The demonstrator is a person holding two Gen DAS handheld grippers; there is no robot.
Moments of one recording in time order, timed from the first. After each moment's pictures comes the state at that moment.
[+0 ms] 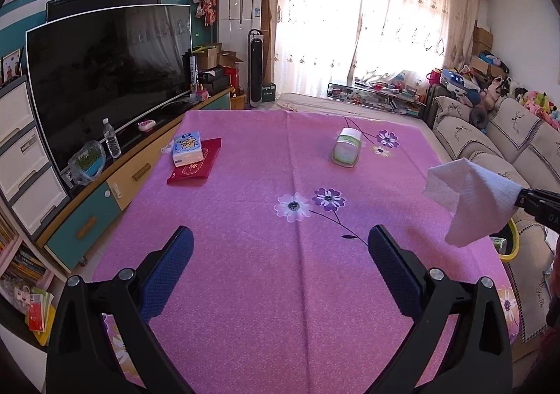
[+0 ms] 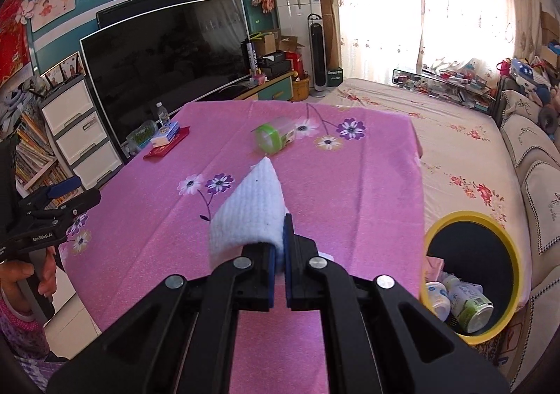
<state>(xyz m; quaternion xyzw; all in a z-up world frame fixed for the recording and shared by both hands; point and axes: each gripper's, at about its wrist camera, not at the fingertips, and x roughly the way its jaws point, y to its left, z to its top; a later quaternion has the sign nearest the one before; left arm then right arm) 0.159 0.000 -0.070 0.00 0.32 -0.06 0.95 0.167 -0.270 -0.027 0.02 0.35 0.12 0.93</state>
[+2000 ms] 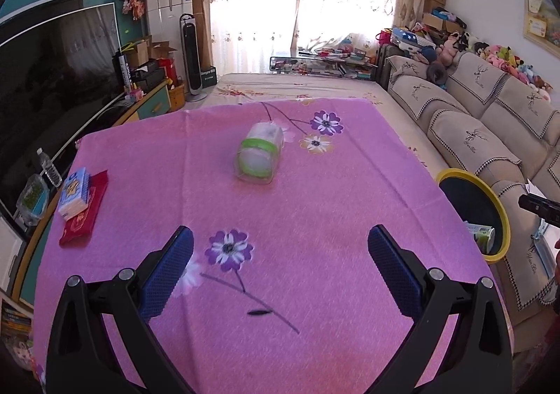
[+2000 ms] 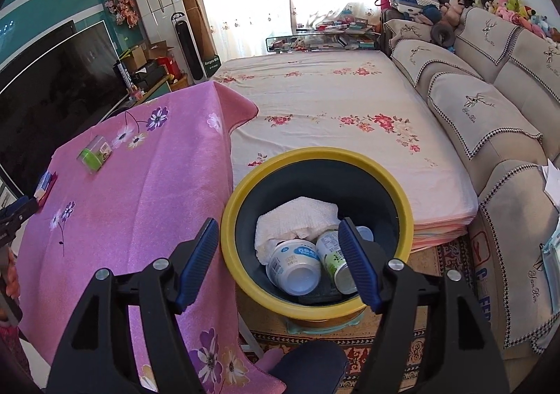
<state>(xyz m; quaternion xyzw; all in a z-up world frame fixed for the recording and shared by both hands) 0.287 -0.124 -0.093 0.06 0.36 -0.17 0.92 0.156 -0.464 -0.079 0.13 0.39 -0.10 0.91</state>
